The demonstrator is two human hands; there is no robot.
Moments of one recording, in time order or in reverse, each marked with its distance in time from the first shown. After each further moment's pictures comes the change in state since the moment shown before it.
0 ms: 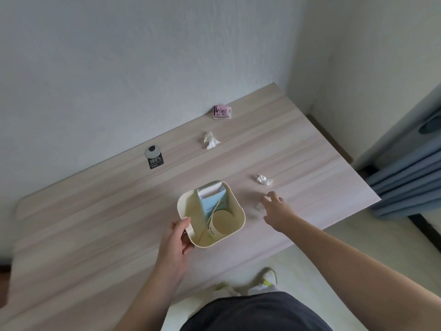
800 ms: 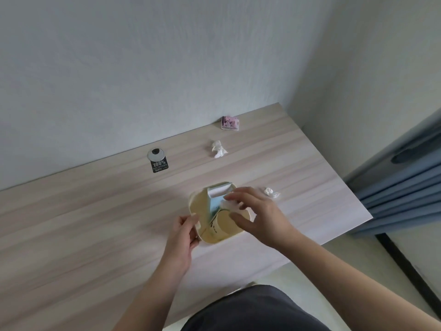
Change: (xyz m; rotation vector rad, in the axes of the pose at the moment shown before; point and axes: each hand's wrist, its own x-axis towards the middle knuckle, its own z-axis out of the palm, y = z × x) left_hand 0.059 0.012 -0.034 -0.062 -0.093 -0.035; right_hand -0.081 -0.144 -0.096 0.518 0.503 -0.593
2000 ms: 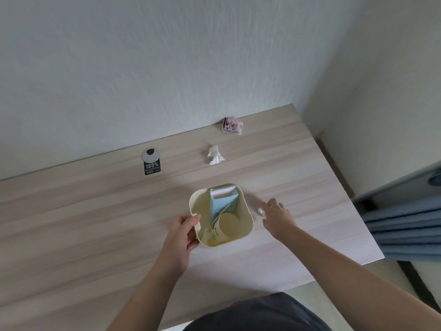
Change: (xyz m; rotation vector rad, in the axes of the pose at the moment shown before) left_hand 0.026 0.003 0.078 0.048 0.066 -0.043; right_hand 0.031 0.219 -0.014 -0.591 -0.535 0.536
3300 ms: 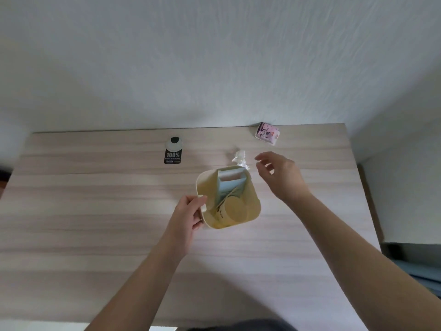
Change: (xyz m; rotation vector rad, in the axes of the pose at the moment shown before) left_hand 0.045 0.047 0.023 -0.160 0.125 0.069; right_hand 0.091 -0.072 -0.143 0.519 0.298 -0.386
